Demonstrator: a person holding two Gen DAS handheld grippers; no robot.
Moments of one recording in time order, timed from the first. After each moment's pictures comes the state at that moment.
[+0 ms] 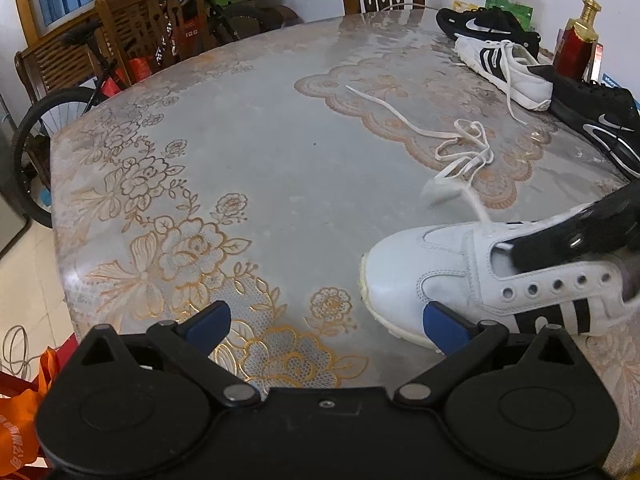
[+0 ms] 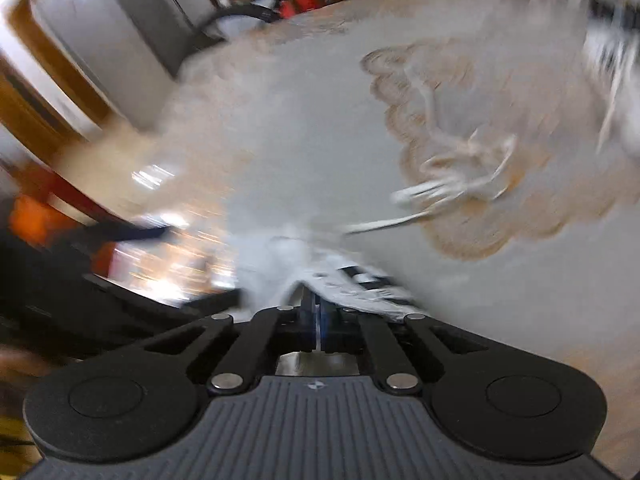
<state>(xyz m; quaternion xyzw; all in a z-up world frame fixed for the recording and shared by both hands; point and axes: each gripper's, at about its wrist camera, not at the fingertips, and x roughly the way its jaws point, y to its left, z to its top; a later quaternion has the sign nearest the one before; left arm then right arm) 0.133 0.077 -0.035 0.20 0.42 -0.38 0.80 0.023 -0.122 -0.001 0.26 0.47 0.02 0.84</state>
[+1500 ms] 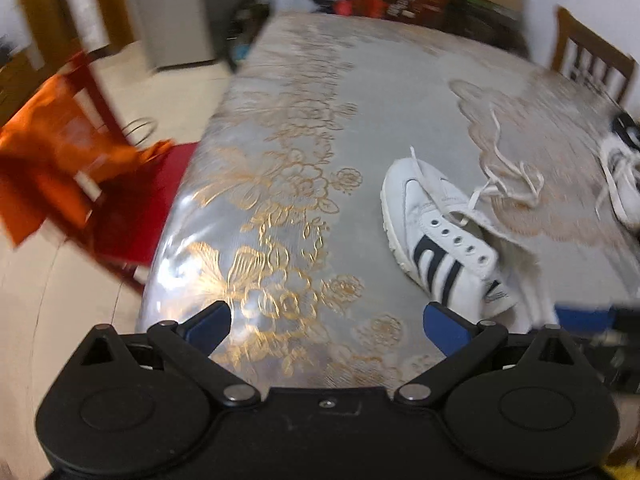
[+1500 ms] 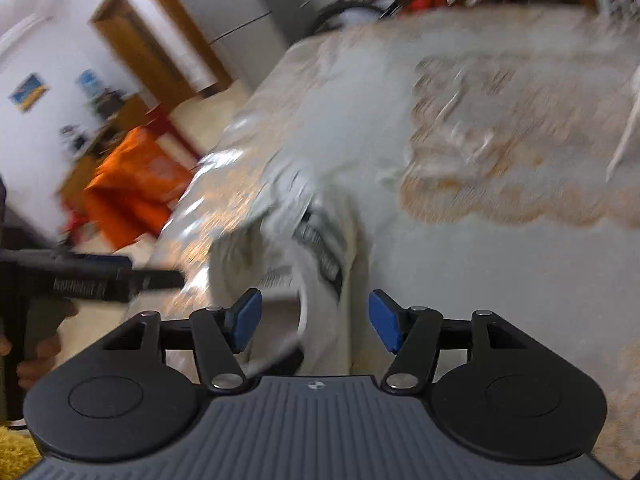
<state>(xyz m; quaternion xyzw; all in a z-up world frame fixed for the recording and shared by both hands) -0.026 0.057 0.026 0.00 0.51 -0.02 0.86 -0.058 -0.179 -0.005 0.16 0.46 0.23 0.84</state>
